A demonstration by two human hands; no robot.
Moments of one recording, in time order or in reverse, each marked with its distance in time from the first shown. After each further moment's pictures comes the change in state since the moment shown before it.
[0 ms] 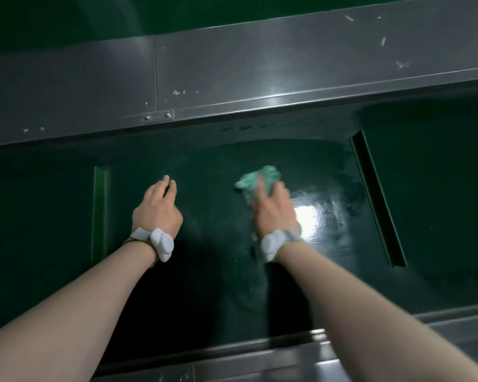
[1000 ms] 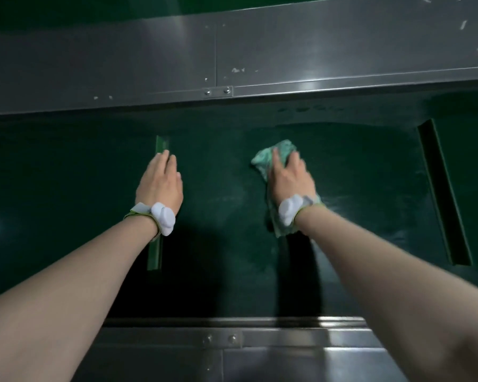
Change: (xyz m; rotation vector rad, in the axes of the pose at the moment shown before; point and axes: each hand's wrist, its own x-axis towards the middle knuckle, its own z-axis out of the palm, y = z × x) left_hand -0.014 -0.123 -0.015 0.043 0.147 0.005; right_hand 0.026 -0.083 0.020 -0.069 -0.098 -0.086
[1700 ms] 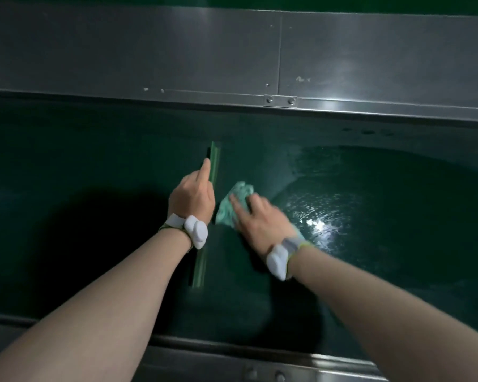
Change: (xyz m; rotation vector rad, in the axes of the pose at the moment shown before) left_hand 0.008 -0.042 0.006 -0.277 0.148 -0.065; right_hand -0.021 -0.140 0.056 -0.049 -0.031 -0.591
